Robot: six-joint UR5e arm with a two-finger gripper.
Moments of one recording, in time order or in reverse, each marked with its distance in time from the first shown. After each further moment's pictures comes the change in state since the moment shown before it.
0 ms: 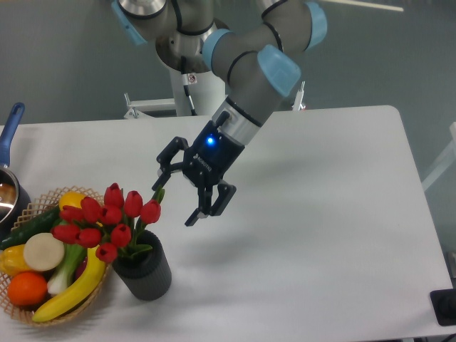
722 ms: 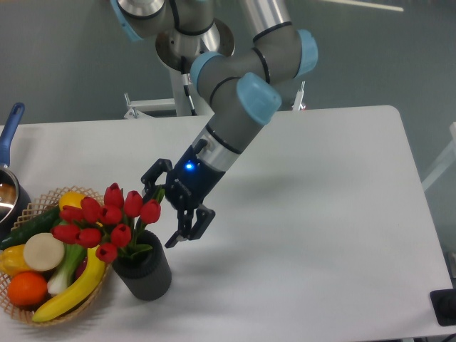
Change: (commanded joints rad) arm -0.086 -0.074 0.051 0.003 0.072 -0.006
